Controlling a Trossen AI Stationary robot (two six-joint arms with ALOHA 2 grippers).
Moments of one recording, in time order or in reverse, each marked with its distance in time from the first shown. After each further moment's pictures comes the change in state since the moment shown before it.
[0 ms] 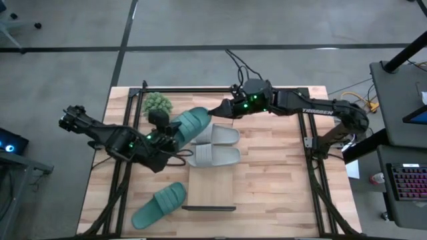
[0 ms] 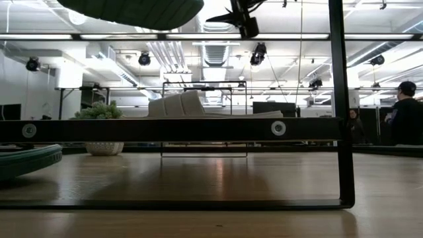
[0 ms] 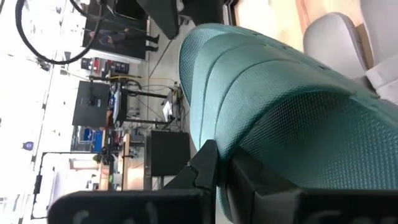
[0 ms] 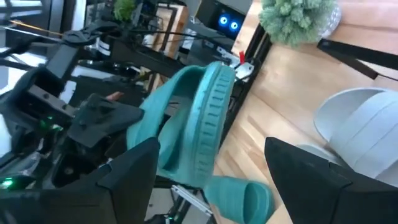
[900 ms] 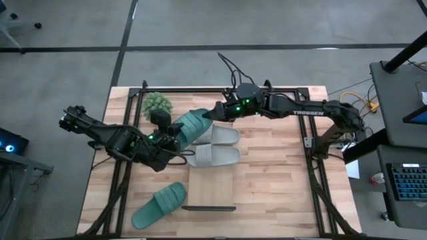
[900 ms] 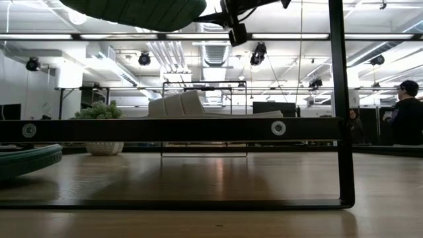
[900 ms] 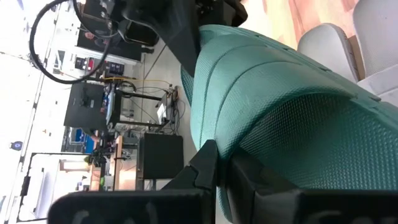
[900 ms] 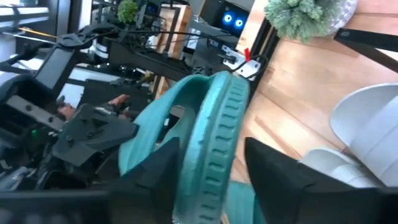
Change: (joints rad) left arm 0.009 0.003 -0.008 0.045 0.027 0.002; right arm 0.020 0.078 0.003 0.101 0.009 0.053
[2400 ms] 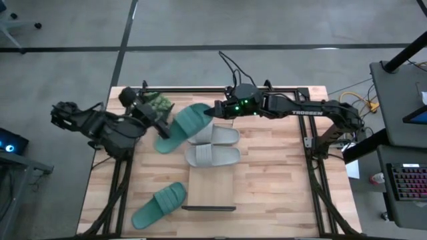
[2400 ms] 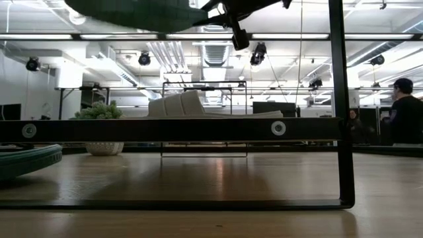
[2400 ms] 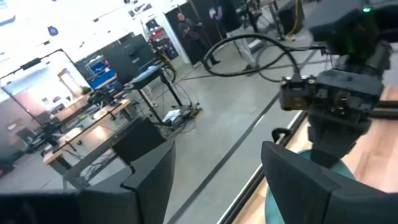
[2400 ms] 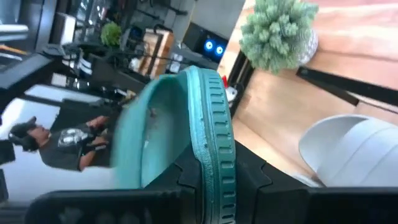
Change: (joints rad) left arm 0.009 -0.127 0.114 0.283 -0.252 -0.299; right arm -0.001 0.002 -0.003 -0.019 0.134 -0.051
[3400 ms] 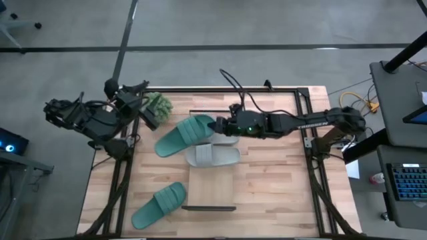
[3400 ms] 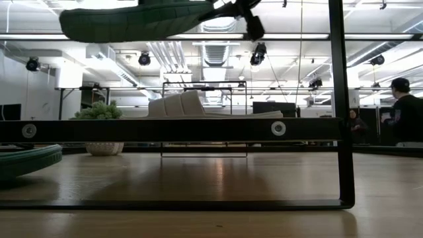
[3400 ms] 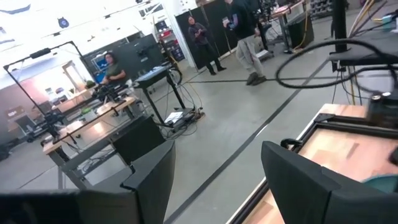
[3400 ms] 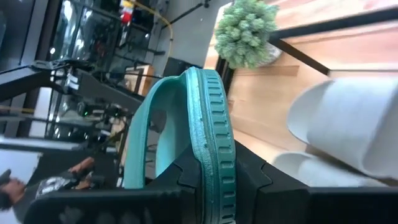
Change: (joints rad) left arm 0.001 -0.104 -0.007 0.002 -0.024 0.014; right arm 0.244 -0.045 -0.084 -0.012 0.432 0.192
